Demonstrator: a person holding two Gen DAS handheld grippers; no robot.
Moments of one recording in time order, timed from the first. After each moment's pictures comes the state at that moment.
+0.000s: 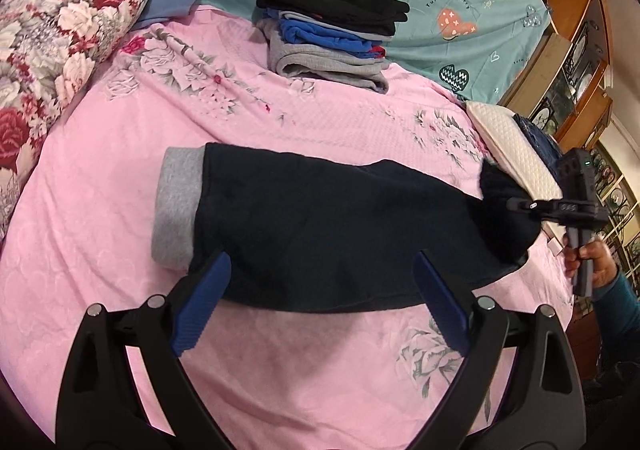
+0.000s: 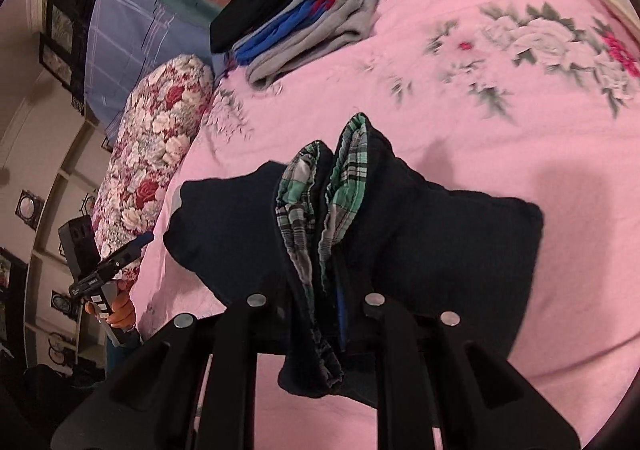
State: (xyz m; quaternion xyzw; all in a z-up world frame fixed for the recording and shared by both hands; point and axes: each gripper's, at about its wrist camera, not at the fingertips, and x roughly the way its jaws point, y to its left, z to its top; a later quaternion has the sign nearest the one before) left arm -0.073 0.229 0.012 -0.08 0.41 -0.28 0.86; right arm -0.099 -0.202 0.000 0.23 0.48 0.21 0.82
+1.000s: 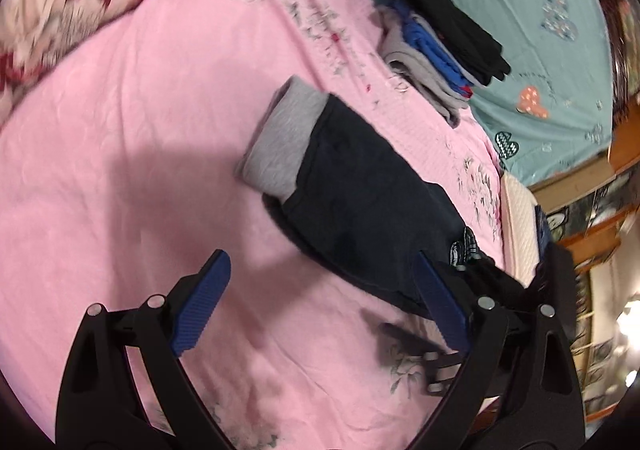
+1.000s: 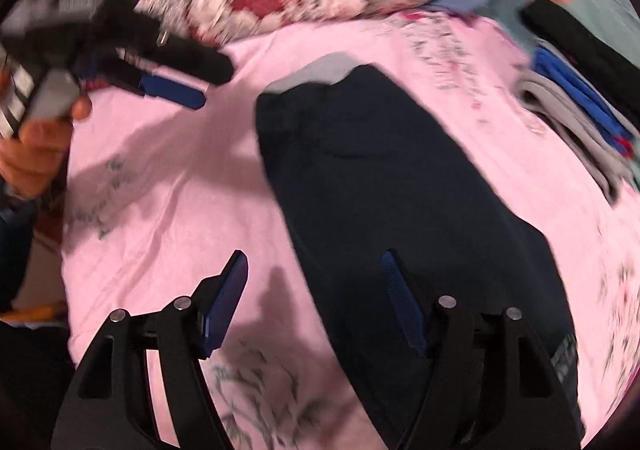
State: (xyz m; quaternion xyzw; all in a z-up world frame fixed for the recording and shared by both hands) left arm -0.071 0.298 -0.020 -0.29 0.51 -0.17 0.80; right arm -0.097 0.092 -0.016 -0.22 0.43 0.36 0.80
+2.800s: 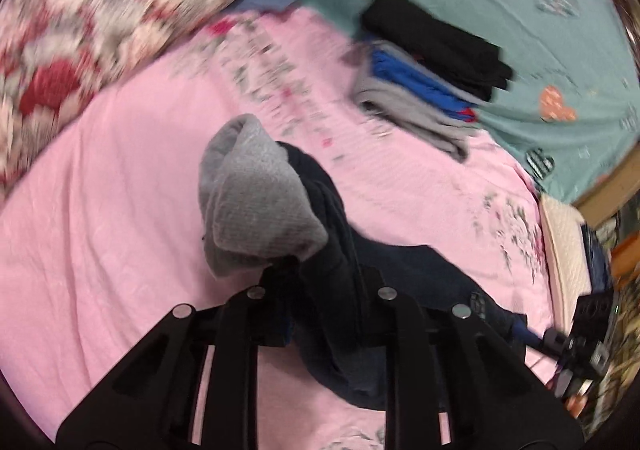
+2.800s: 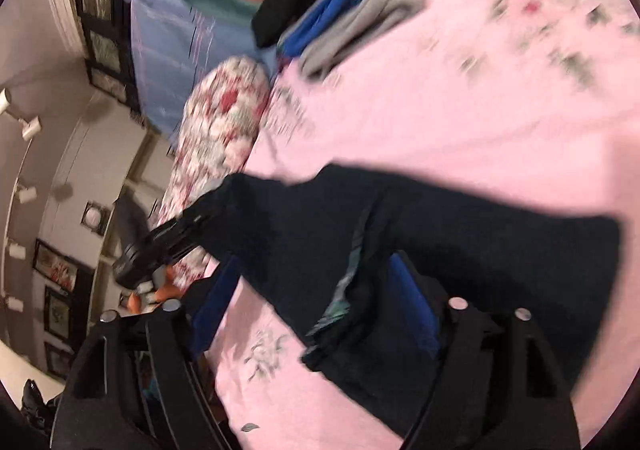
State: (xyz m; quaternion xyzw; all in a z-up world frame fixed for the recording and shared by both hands) left arm -0.039 0.172 0.040 -0.17 0.42 -0.09 0.89; right arm -0.069 -0.218 -0.013 0.33 0.43 0.30 0.78
